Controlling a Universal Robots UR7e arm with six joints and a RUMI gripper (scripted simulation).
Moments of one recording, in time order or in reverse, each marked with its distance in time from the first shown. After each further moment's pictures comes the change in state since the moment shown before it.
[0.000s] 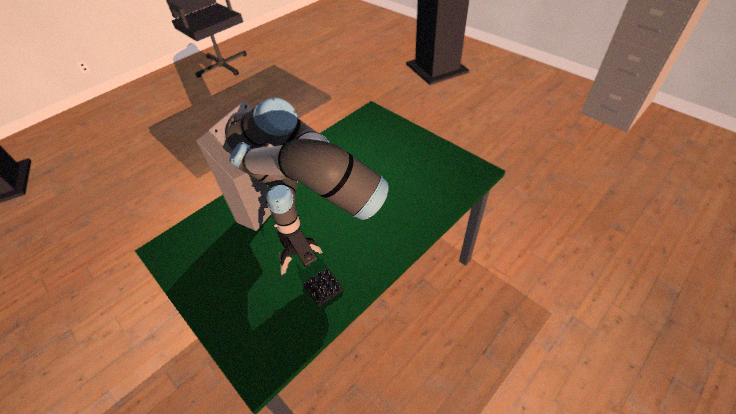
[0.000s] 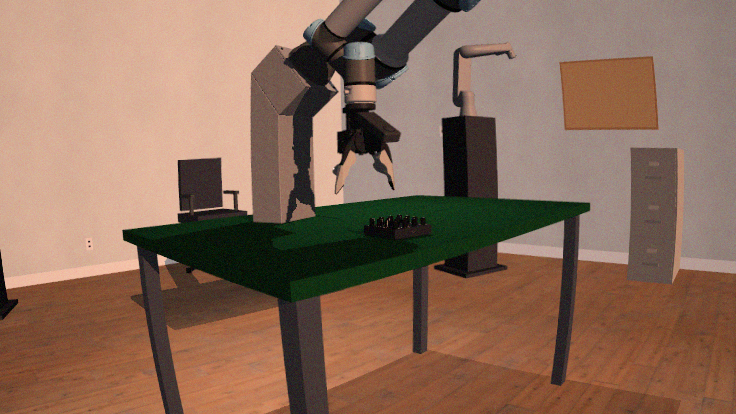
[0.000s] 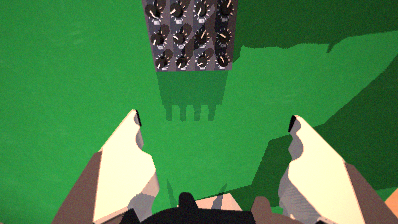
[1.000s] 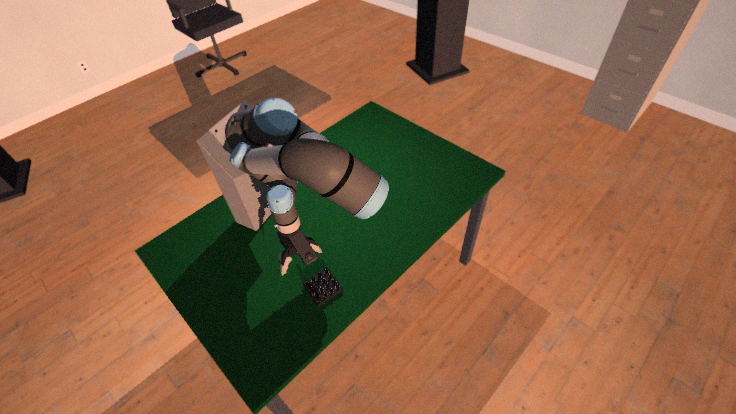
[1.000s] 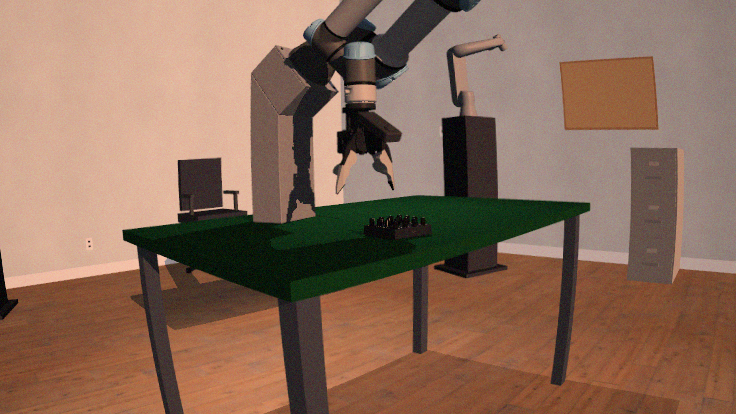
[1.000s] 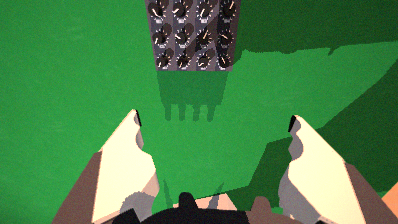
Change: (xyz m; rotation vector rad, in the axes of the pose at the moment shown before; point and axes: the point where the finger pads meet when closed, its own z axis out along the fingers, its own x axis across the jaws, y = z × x) arm 0.000 -0.001 0.000 0.001 0.002 -0.032
